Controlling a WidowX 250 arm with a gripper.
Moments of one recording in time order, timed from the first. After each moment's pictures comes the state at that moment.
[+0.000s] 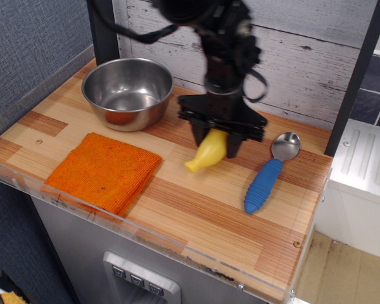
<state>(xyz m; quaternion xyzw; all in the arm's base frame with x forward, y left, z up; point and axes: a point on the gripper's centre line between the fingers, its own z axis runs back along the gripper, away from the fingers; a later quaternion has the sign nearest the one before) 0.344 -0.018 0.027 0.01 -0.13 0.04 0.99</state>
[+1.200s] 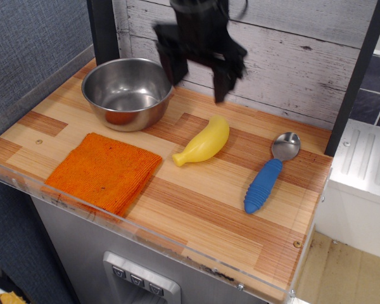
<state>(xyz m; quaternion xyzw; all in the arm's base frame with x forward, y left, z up) 0.330 0.003 0.124 0.01 -0.15 -0.05 0.99</state>
